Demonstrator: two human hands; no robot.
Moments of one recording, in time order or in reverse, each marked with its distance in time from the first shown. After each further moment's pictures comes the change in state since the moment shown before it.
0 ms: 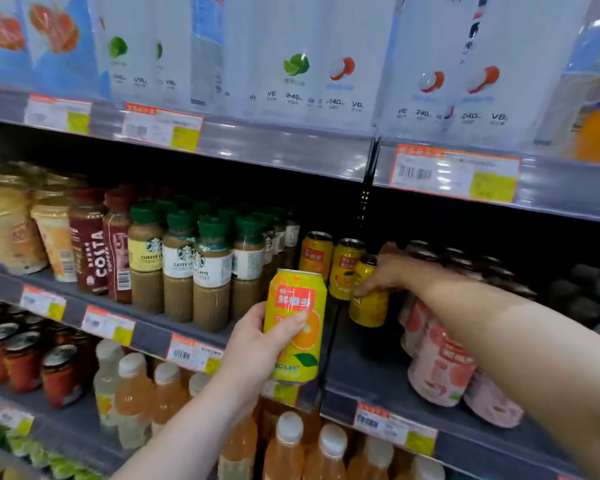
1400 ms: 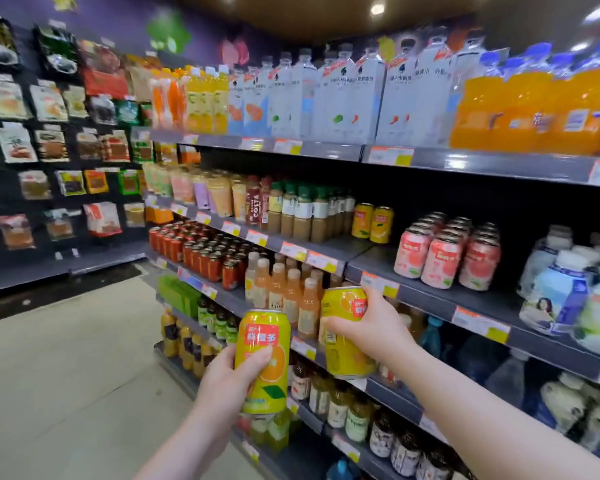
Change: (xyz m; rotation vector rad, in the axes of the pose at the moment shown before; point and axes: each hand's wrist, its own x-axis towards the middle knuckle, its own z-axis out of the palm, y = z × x) left_hand -0.442 -0.008 0.045 0.094 0.484 -0.045; right_hand -0.443 0.054 0.052 0.655 -0.067 -0.367
